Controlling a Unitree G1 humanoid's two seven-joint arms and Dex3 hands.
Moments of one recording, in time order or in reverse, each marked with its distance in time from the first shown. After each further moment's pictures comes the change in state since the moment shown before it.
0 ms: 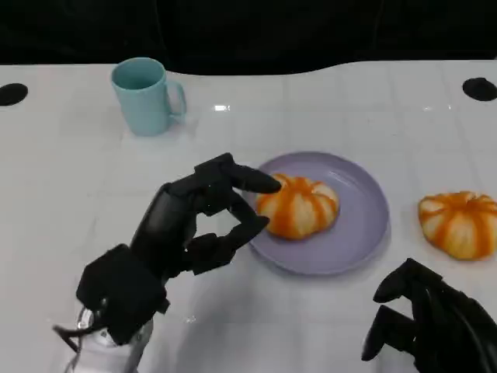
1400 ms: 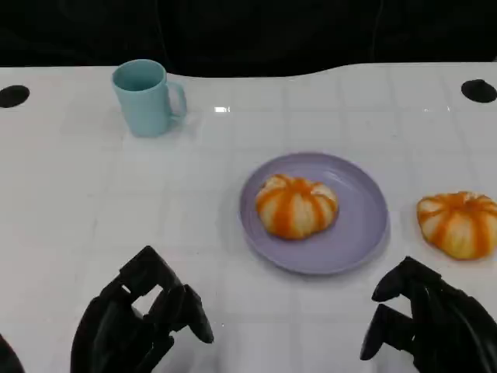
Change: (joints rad) left arm 0.424 -0.055 0.153 -0.276 -0.506 0.393 -0.253; right arm 0.004 -0.001 0.003 -0.031 0.002 0.019 -0.006
